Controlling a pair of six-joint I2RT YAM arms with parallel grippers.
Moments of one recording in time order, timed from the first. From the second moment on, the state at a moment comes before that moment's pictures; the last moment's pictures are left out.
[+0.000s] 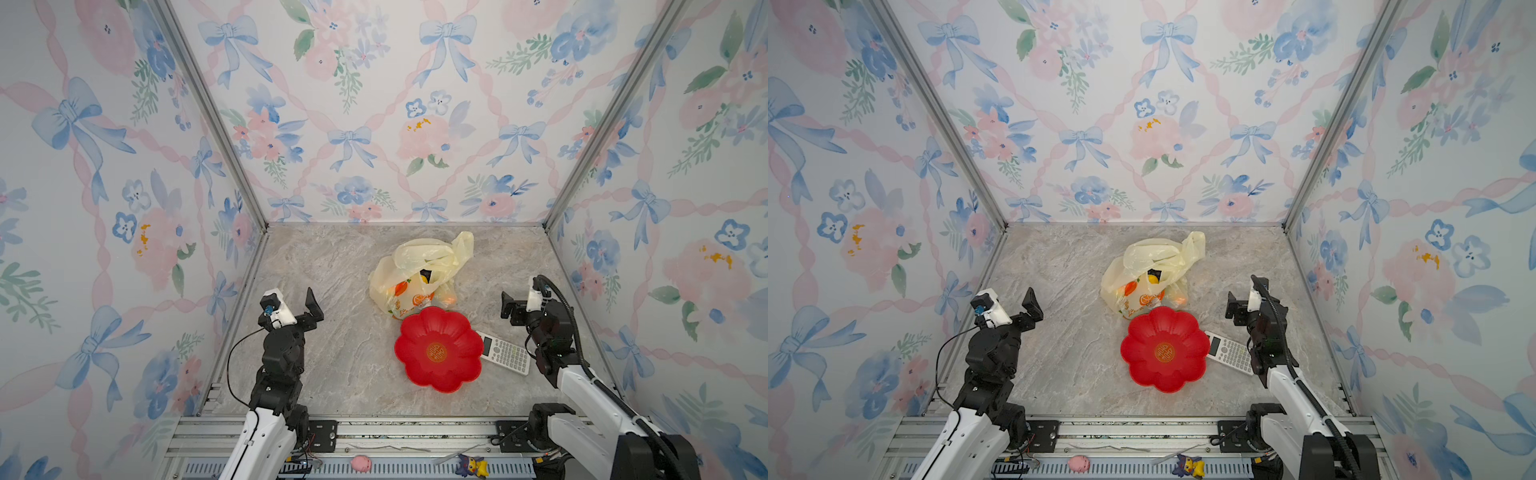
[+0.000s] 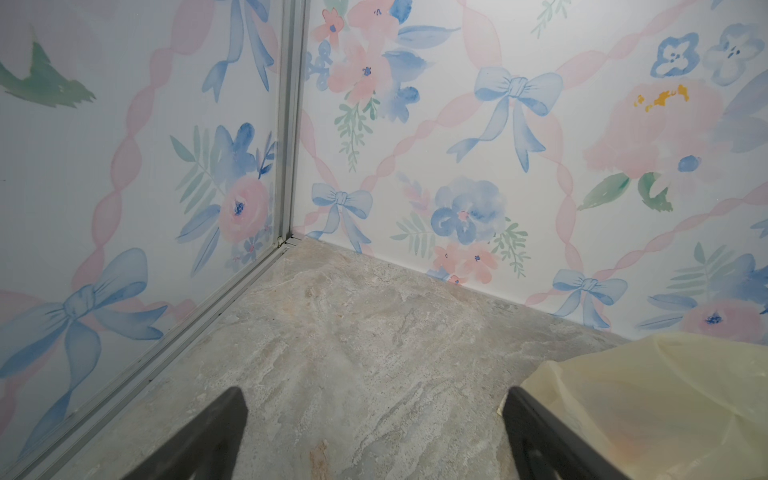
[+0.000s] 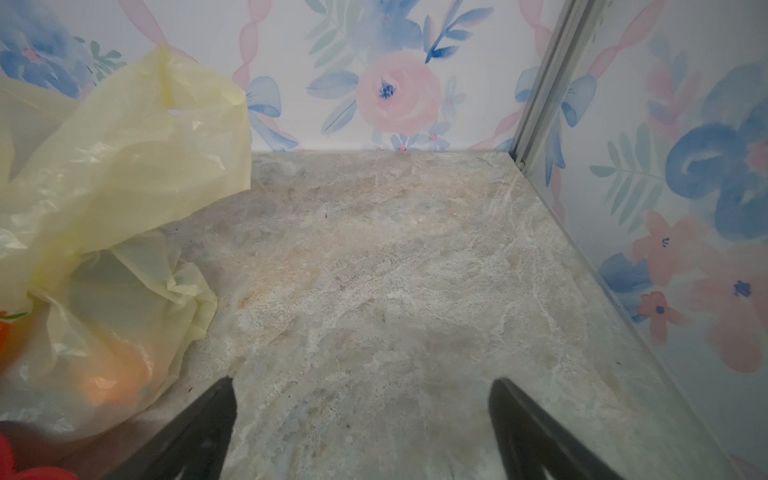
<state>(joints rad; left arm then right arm) -0.17 0.46 0.23 0.21 -0.38 -0.22 0.01 1.01 0.29 0.40 0.01 0.01</state>
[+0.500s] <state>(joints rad) -0.14 0.57 0.13 0.40 -0.39 -0.16 -0.02 1.34 0.27 0.81 -0.04 0.02</state>
